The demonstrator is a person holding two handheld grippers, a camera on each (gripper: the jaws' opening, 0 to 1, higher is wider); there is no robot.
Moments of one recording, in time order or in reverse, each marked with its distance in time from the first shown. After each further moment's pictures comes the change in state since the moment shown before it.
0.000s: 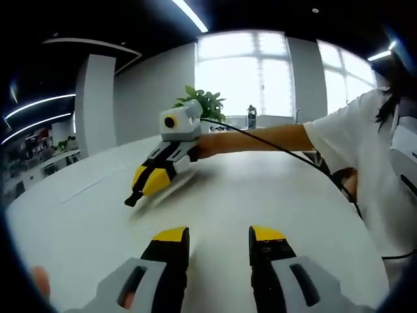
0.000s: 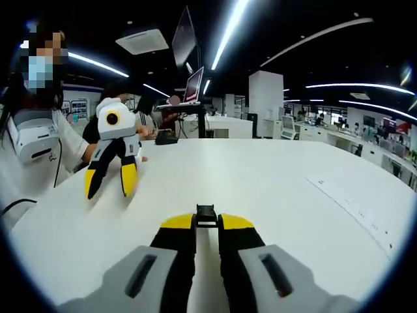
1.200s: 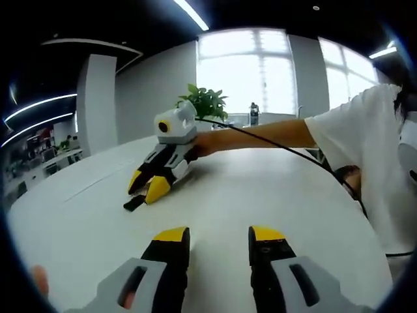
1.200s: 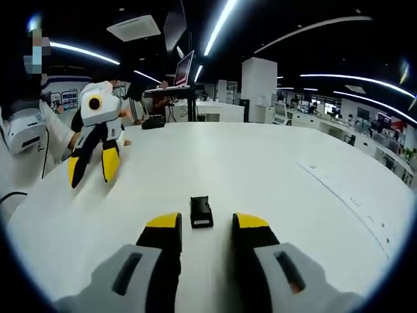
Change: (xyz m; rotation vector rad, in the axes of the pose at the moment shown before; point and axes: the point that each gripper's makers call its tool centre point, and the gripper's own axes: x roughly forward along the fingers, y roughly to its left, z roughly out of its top) left arm -0.002 0.006 -0.009 0.002 0.014 0.024; right arm 0.010 -0.021 -0.026 0.037 0.102 -0.093
